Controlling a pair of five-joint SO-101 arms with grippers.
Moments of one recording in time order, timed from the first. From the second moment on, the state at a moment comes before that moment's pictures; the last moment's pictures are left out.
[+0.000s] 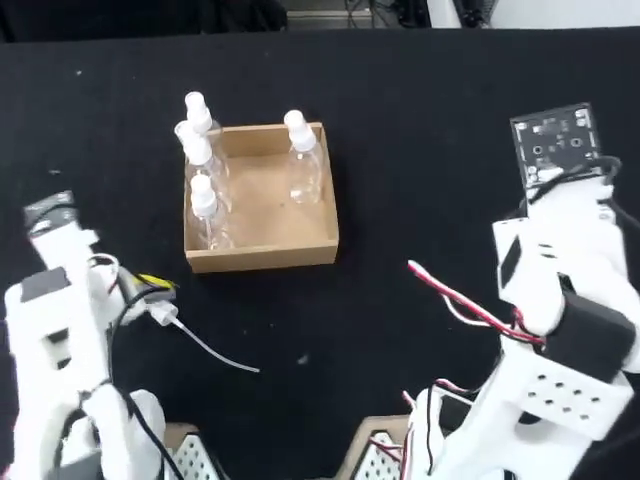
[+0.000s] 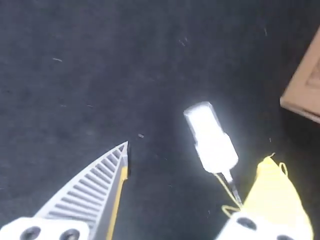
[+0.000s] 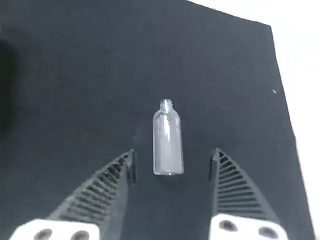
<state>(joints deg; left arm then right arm) -27.2 -35.2 56.6 64.3 -1.2 24.9 -49.3 14.7 84.3 33.2</state>
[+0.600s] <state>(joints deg) -25.3 -10.3 48.5 59.8 3.6 33.4 -22.6 14.4 71.2 35.6</state>
